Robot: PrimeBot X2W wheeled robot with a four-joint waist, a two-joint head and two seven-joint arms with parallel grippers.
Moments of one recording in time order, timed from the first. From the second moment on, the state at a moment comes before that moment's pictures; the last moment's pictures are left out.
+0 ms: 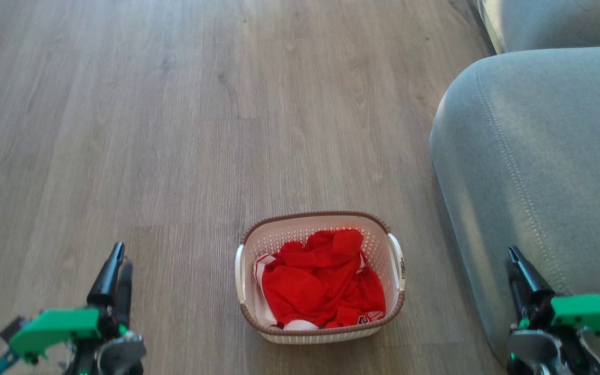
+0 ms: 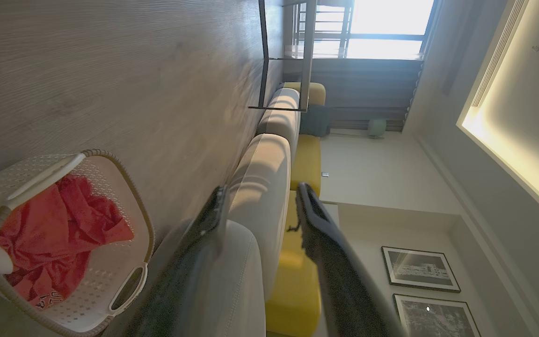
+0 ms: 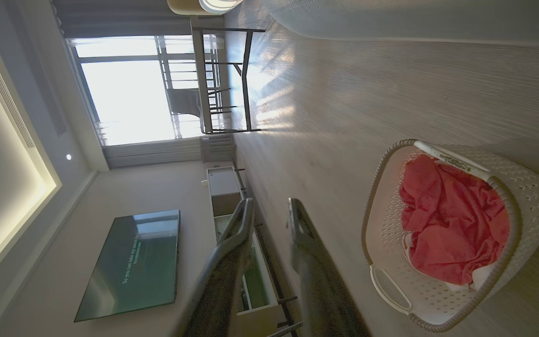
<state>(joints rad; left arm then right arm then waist) -0.03 0.04 0.07 0.31 -1.62 -0.12 0.10 -0.04 -0.04 -0.13 0.31 1.62 0.13 0.11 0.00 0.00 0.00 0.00</state>
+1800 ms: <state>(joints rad) -0.11 0.10 -0.06 0.27 -1.05 -0.09 -0.03 -0.13 -0.08 -0.05 0.31 0.99 0.13 -0.04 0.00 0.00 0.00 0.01</state>
